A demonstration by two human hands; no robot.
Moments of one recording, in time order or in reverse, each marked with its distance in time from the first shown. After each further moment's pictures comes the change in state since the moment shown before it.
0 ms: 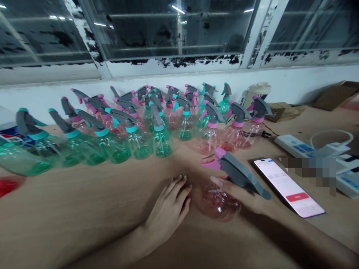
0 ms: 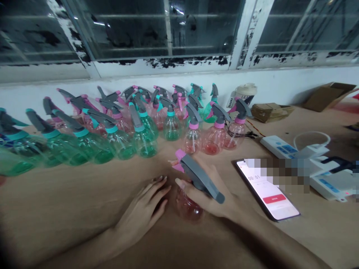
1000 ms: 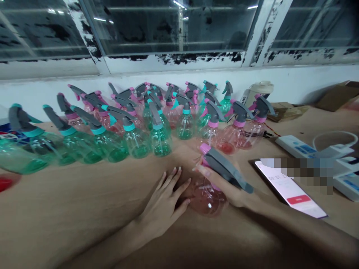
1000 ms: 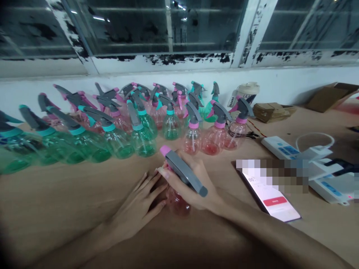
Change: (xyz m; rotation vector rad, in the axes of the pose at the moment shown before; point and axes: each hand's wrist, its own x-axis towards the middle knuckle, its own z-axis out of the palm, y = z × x) left_hand 0.010 -0.012 -0.011 0.051 -0.175 -0.008; right_hand 0.021 -0.002 0.023 0.277 -0.062 0.099
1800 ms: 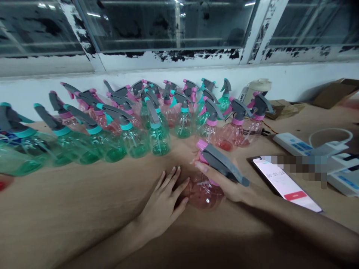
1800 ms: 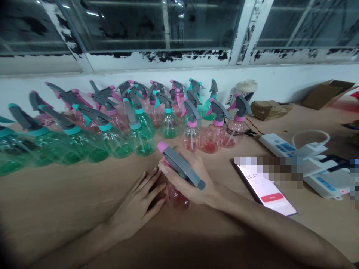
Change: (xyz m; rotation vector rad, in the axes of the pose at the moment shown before) left_hand -0.001 0.001 0.001 0.144 0.024 0.050; right_hand 0.006 0.002 -0.002 -0.017 0.009 -0.075
